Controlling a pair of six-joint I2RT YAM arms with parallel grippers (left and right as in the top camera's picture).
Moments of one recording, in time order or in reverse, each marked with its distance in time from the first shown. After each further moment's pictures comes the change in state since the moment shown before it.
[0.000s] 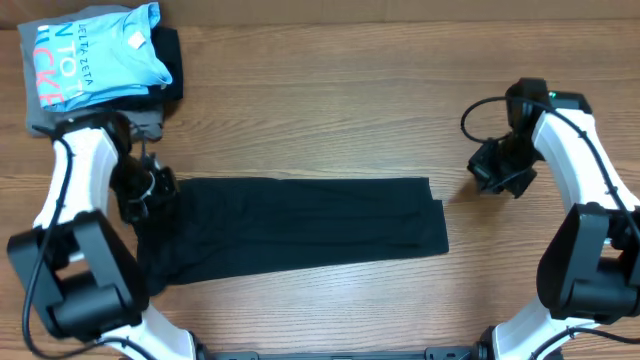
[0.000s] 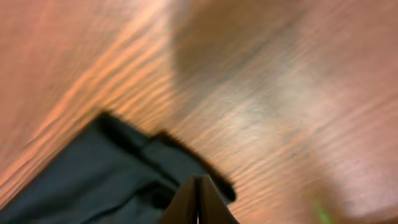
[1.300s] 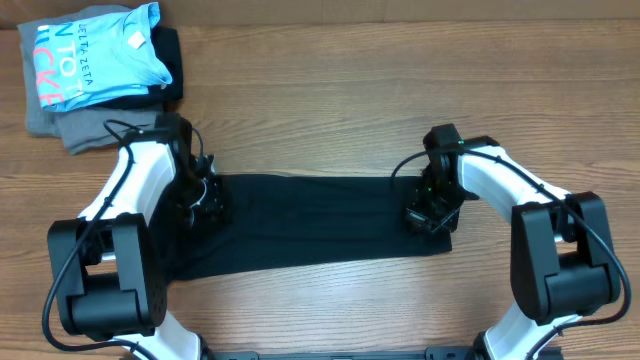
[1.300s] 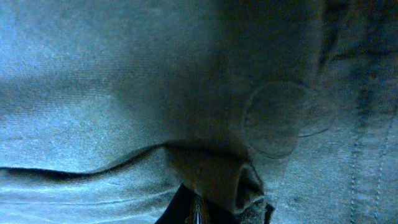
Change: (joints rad) left arm -0.223 -0.021 -0.233 0.298 0.034 0.051; right arm 0.298 0.013 -0.364 0.328 -0.172 -0.070
